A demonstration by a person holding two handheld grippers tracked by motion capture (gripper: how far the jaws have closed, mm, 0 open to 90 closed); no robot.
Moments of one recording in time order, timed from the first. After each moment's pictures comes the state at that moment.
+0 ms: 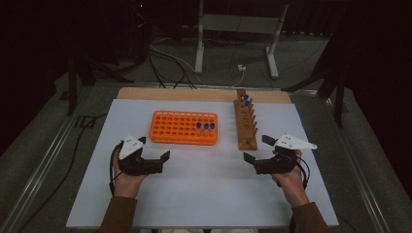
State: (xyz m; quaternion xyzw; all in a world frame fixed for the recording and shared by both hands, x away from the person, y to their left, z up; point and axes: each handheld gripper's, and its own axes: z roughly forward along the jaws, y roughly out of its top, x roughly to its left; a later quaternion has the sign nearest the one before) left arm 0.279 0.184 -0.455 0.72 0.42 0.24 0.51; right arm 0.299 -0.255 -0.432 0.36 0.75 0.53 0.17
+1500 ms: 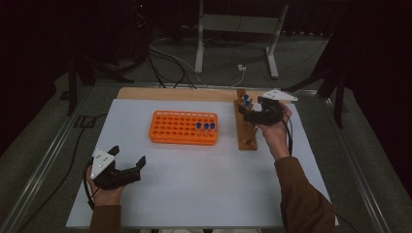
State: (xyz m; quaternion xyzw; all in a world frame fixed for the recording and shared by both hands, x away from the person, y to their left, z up) left arm 0.252 0.230 -0.468 0.66 0.47 0.30 0.51; right arm 0.429 -0.232 -0.403 0.44 0.72 0.47 0.26
